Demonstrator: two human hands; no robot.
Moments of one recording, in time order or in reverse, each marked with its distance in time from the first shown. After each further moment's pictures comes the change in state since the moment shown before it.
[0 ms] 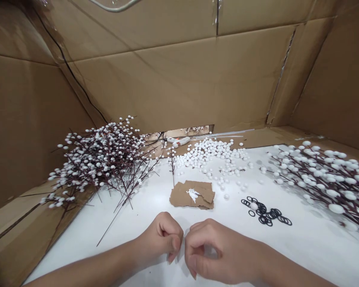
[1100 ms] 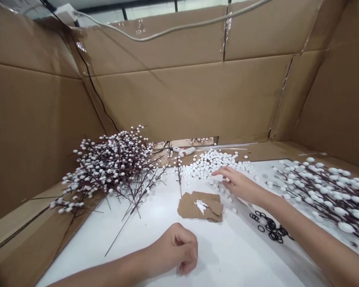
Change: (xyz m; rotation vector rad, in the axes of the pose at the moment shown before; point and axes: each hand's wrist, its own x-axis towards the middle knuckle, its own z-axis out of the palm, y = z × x) left_hand 0.001 0.006 0.000 -0.125 -0.043 -0.078; right_hand 0.020 0.046 -0.101 -0.499 0.559 0.288
